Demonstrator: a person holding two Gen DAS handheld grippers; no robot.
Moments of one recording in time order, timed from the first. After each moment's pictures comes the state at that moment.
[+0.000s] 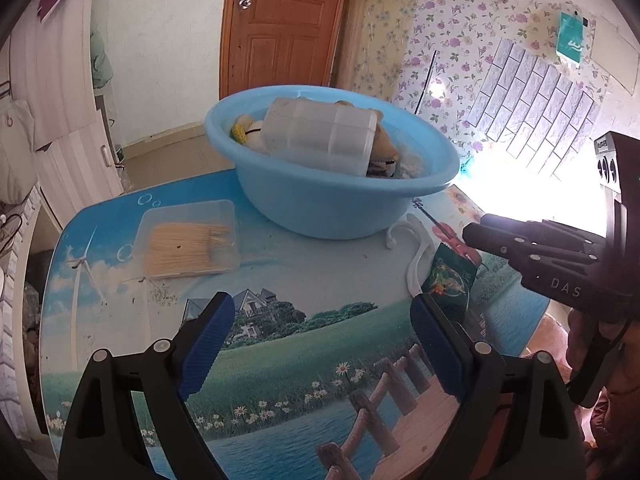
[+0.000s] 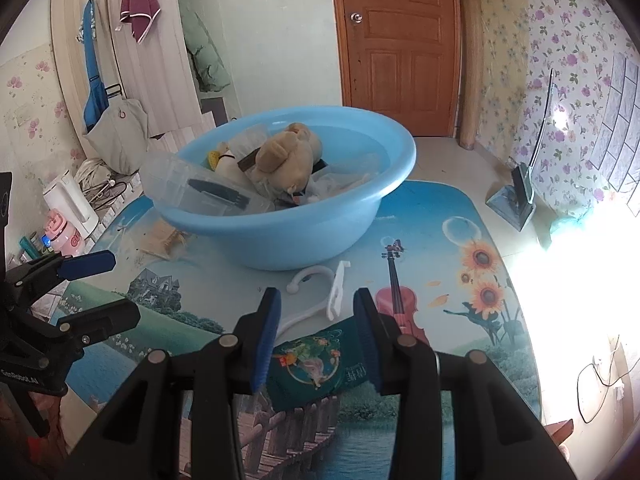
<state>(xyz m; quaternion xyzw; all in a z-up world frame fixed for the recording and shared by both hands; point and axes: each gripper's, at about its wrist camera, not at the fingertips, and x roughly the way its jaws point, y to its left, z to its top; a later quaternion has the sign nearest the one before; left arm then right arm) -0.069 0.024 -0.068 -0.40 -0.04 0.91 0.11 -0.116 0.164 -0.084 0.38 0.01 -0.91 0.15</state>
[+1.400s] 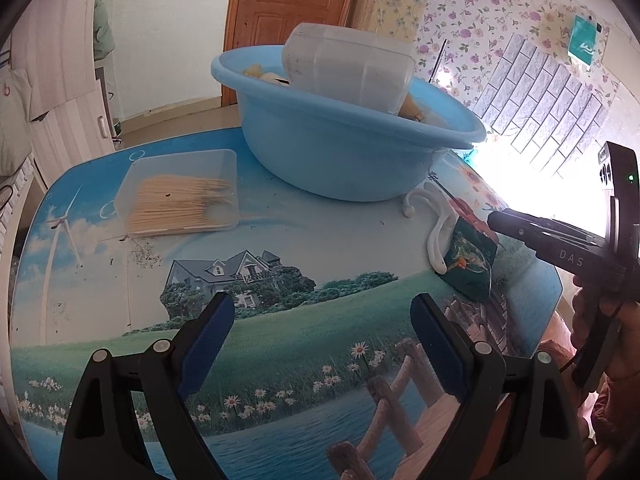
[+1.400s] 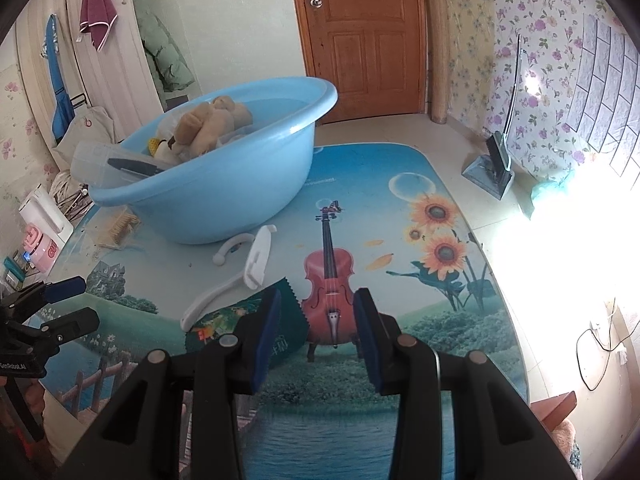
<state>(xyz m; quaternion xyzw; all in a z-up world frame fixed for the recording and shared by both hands) -0.077 0.019 -0.103 -0.43 -0.06 0.89 0.12 -0.126 0.212 -0.115 0.41 -0.02 -0.91 0.11</state>
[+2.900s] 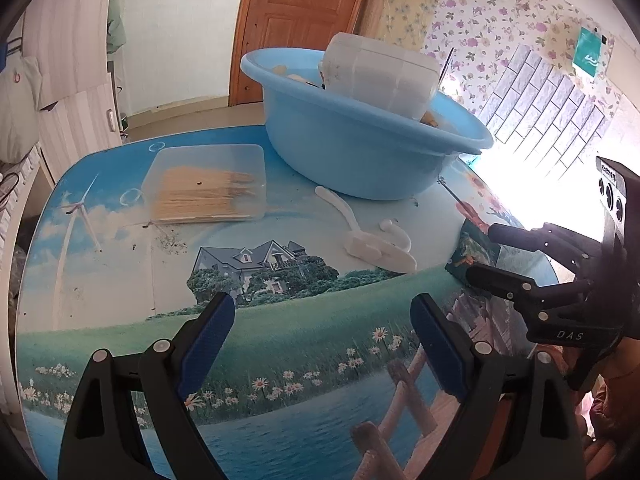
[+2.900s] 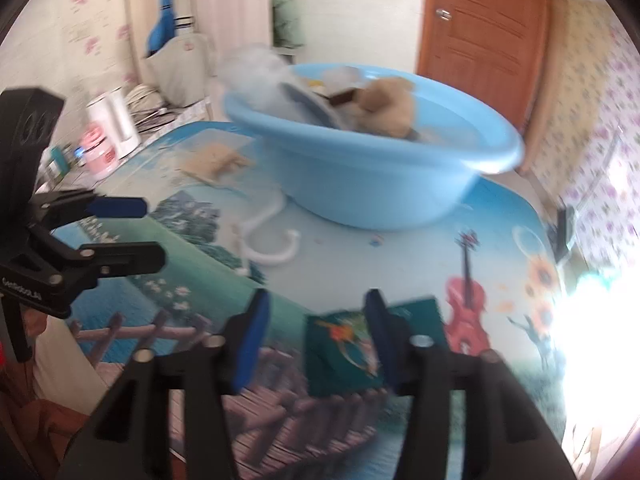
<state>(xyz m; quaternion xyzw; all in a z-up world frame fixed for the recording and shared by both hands) -0.065 0.000 -0.104 -0.42 -0.08 0.90 0.11 -0.104 0.127 -0.123 0.40 0.11 -0.88 0.24</state>
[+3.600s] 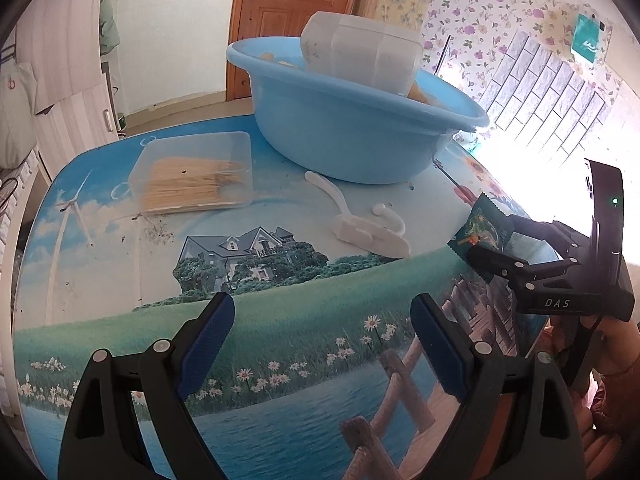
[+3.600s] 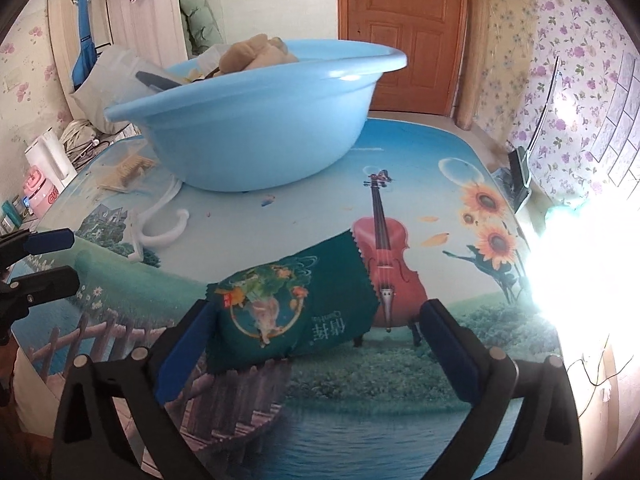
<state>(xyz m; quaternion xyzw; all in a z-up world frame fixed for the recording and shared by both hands) -0.063 0.012 -0.108 -0.44 -0.06 0.89 0.11 -0.119 0.177 -0.146 0.42 0.05 -0.90 0.14</state>
